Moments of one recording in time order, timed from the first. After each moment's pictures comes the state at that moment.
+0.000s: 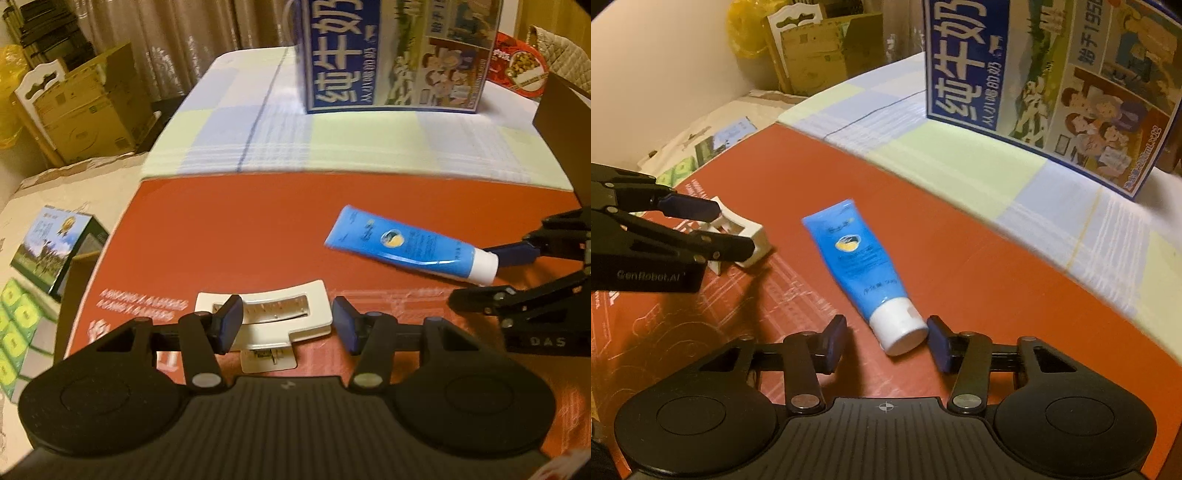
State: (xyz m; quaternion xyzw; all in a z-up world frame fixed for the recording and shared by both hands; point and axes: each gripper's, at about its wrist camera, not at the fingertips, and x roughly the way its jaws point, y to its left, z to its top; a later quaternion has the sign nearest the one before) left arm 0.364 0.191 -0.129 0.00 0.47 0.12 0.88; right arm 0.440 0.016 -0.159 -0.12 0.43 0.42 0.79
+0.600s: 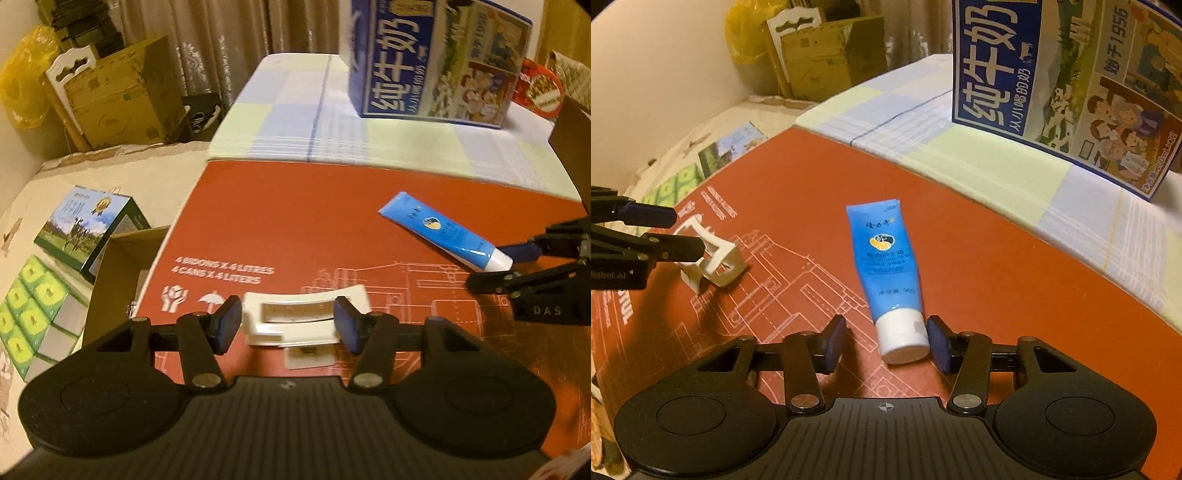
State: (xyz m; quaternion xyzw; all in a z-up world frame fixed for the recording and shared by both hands) left arm 0.314 0.241 -0.111 -0.03 0.45 0.14 0.88; right arm 0.416 0.042 -0.161 -0.11 0.43 0.41 0.80
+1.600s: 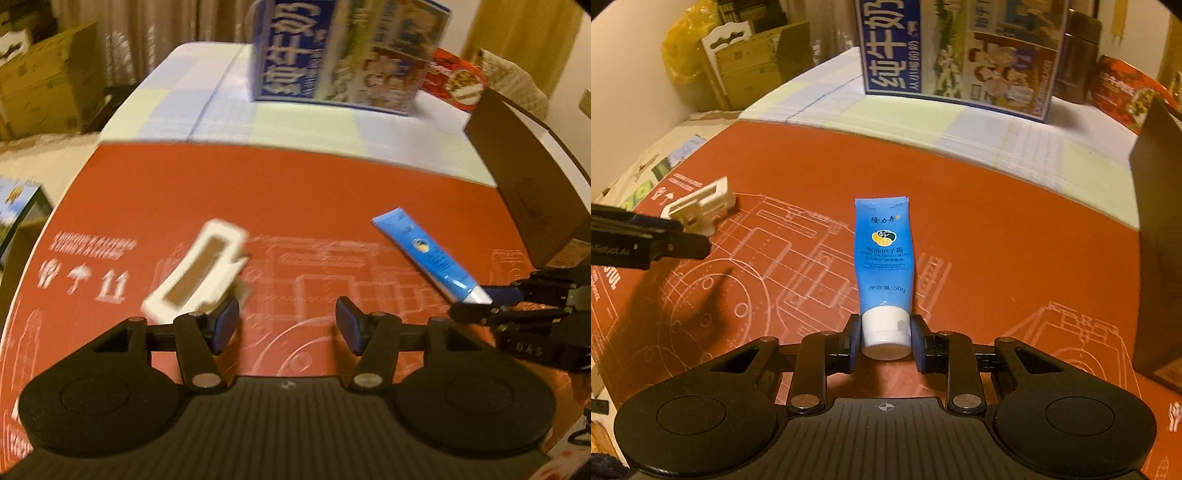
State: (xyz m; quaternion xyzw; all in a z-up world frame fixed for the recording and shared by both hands) left arm 0.315 0.177 -0.125 -0.08 0.45 0.01 0.89; right arm 0.360 -0.046 -0.157 -0.08 0.45 0.30 0.83
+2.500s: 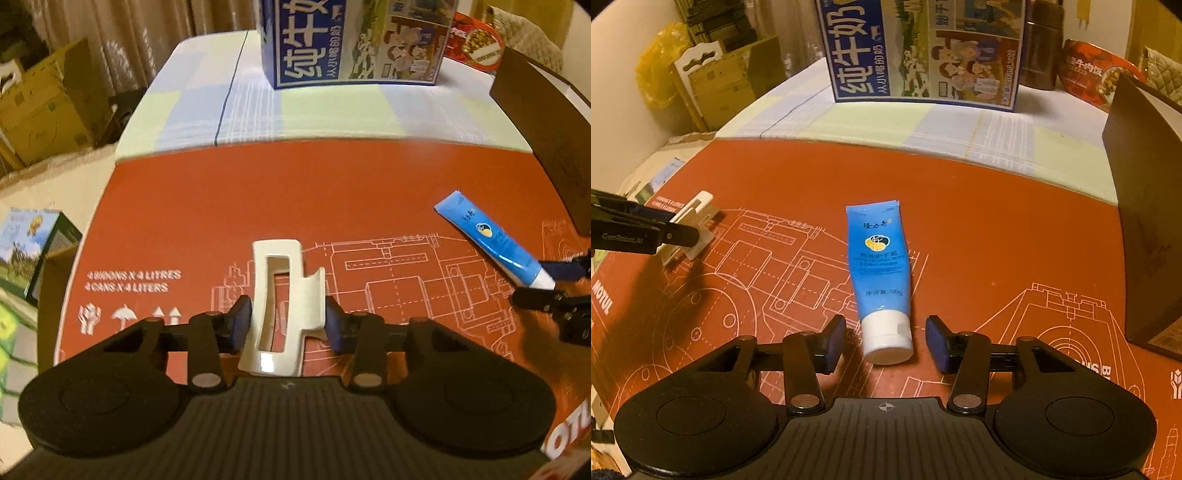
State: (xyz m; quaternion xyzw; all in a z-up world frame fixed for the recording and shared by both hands) left arm 0.341 0.207 -0.134 -0.01 0.49 0.03 0.87; right arm 0.359 -0.051 -0.158 -0.04 0.46 0.27 0.85
